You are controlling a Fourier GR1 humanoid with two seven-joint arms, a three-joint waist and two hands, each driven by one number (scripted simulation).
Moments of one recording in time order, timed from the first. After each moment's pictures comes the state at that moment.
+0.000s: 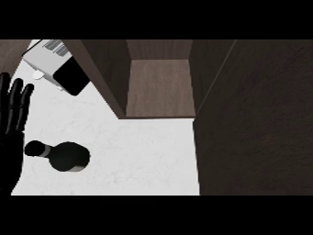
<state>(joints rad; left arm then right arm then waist) 0.01 0.11 -0.01 -2.10 -0.02 0.04 -0.02 -0.03 -0.10 0.00 -2.10 0.00 0.03 -0.01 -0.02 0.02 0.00</state>
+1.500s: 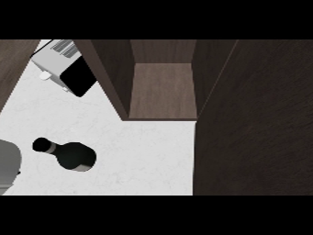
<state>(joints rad) 0.05 0.32 0.29 -2.33 0.77 0.01 0.62 0.28 -0.18 0.12 -2.40 -0.34 0.21 0.29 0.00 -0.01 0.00</state>
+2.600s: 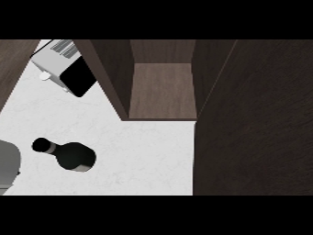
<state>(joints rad) -0.07 0.35 0.54 -2.33 0.88 0.06 0.77 0.29 -0.20 0.14 -2.42 -0.33 0.16 0.30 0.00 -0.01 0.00</state>
